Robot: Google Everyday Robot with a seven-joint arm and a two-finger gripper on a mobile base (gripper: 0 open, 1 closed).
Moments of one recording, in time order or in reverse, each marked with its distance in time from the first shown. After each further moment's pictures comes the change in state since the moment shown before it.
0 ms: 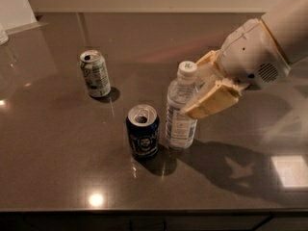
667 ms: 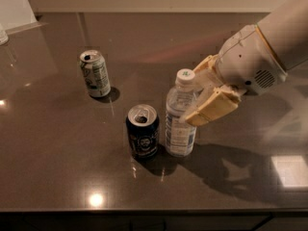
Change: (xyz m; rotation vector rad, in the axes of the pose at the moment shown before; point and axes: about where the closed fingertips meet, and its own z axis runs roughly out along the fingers) arm 0.006 0.004 0.006 0.010 0.023 -0.012
